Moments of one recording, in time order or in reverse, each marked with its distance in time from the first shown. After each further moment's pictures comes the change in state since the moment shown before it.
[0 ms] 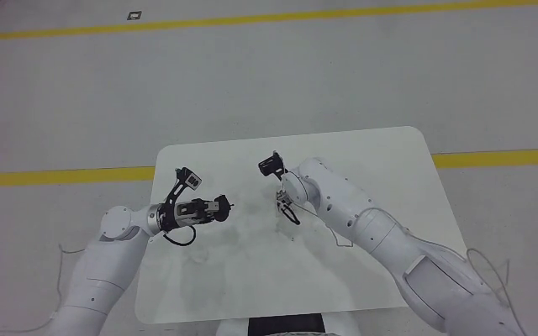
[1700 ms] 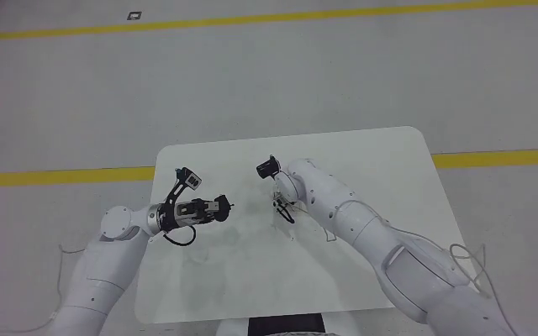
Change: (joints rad) left arm 0.000 0.000 0.000 0.000 0.000 0.000 0.000; right arm 0.062 -0.128 -0.028 0.302 0.008 -0.057 -0.084
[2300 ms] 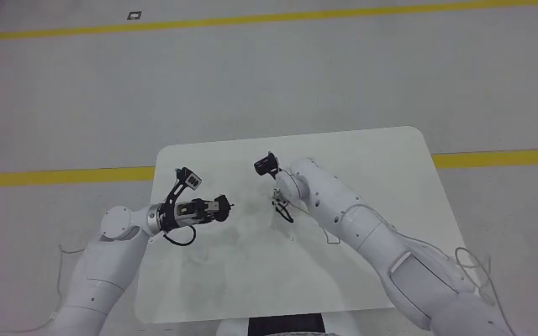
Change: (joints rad) left arm 0.000 0.000 0.000 0.000 0.000 0.000 0.000; right arm -0.070 0.044 0.100 -0.185 -0.059 -0.011 0.047
